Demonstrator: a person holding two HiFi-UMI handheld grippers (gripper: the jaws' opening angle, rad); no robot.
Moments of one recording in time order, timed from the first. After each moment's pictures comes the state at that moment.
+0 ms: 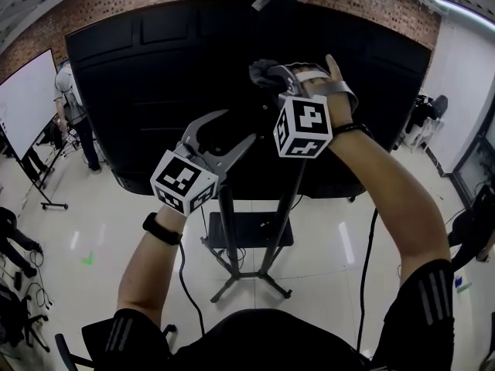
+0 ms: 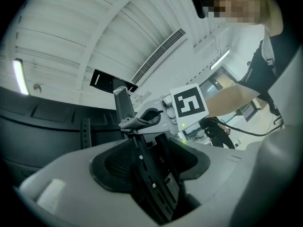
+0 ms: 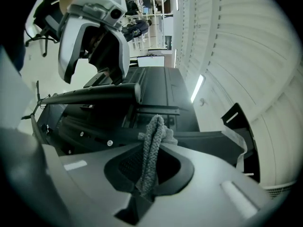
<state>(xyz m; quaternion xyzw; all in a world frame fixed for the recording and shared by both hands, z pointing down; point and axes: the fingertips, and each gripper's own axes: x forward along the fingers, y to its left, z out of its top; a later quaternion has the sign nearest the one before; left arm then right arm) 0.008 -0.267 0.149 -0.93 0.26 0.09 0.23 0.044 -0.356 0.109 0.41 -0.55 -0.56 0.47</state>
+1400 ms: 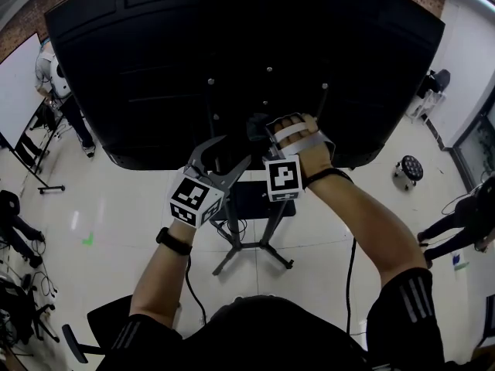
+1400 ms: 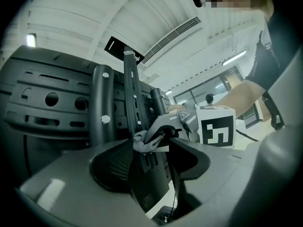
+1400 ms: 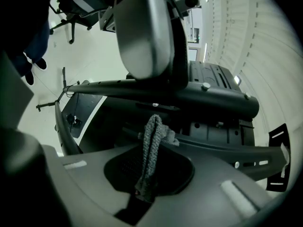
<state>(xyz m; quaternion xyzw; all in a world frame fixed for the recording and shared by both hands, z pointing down) 0.004 -0.285 0.312 -0.95 0.29 0.02 0.11 0.045 -0.355 0.347 0.32 -0.50 -0.55 0.59</state>
